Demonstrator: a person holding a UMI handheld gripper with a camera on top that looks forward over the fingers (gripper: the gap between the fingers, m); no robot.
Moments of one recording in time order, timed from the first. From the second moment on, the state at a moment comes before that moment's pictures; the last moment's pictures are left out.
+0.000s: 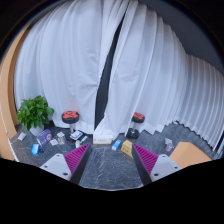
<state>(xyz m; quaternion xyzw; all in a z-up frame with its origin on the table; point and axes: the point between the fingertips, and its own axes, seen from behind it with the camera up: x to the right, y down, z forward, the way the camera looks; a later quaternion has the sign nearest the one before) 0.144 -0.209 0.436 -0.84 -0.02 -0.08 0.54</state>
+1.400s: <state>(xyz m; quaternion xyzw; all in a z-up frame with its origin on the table) -0.068 0.173 0.026 -0.87 0.02 -0.01 0.50</state>
